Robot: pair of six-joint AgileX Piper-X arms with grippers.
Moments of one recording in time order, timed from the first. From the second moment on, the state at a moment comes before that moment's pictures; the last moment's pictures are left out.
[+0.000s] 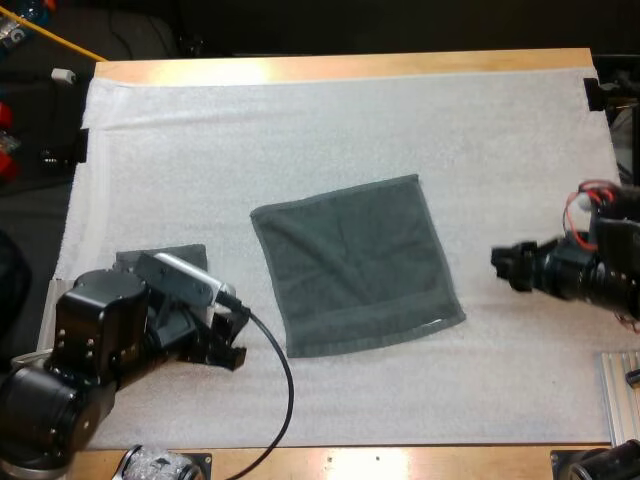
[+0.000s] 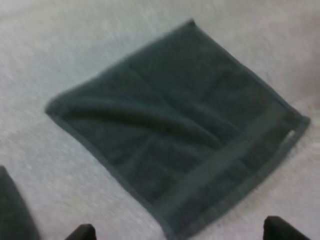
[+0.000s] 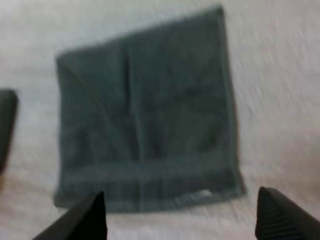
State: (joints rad) left arm -0.32 0.71 -1.06 1.28 0.24 -1.77; right arm 0.35 0.92 -1.12 1.20 -0.17 -1.49
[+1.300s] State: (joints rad) left arm -0.32 0.70 -0.77 1.19 0.34 -1.82; right arm 0.35 1.43 -0.62 0.55 -0.34 -1.27
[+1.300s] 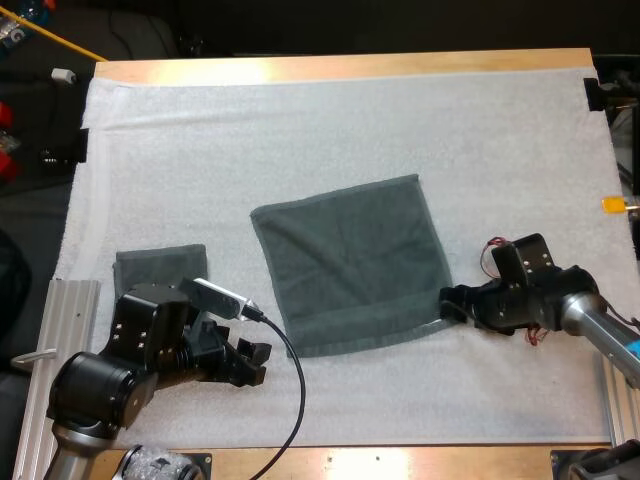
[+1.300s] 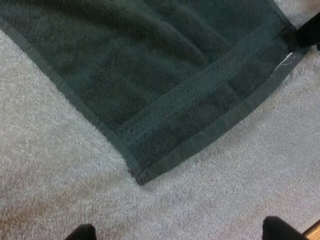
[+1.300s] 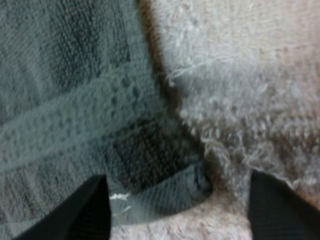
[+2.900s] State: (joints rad) left arm -0.71 1.32 -0.77 0.96 0.09 -1.63; right arm 0.35 1.37 -0.62 0.61 -0.29 -1.25
